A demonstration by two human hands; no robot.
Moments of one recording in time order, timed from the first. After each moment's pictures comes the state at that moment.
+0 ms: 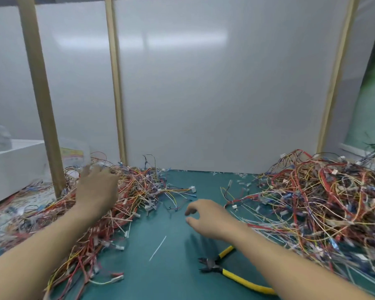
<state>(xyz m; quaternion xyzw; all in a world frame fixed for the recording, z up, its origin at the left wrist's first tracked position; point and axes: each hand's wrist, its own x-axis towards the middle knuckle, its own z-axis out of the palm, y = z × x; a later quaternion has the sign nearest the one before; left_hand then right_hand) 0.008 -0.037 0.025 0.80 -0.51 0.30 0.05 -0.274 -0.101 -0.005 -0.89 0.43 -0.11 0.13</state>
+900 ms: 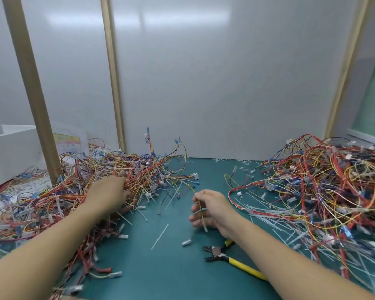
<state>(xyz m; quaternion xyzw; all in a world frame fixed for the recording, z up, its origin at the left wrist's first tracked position) 0.013 -0.061 -0.020 0.83 -0.55 0.10 0.06 -0.264 -0.109 -0.037 -0.56 0.42 -0.33 0.63</state>
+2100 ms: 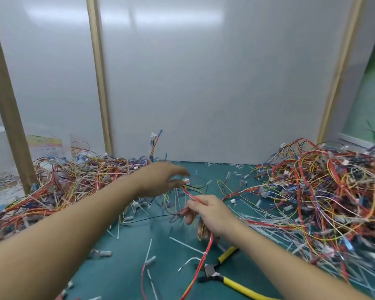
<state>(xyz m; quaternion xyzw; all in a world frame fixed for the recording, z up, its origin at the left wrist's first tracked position) -0.078 -0.135 0.031 0.55 -0.83 0.04 0.10 -0.277 -0.126 -0.033 -0.72 0.39 -0.30 0.49</state>
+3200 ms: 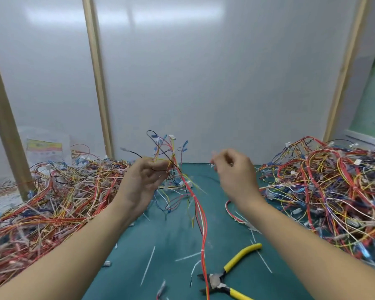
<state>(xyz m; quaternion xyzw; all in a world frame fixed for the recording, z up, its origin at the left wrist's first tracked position) -0.082 -0.114 0.013 0.33 -0.36 -0.50 0.72 -0.284 -0.154 0.029 -0.67 0.40 -0.58 0.25</state>
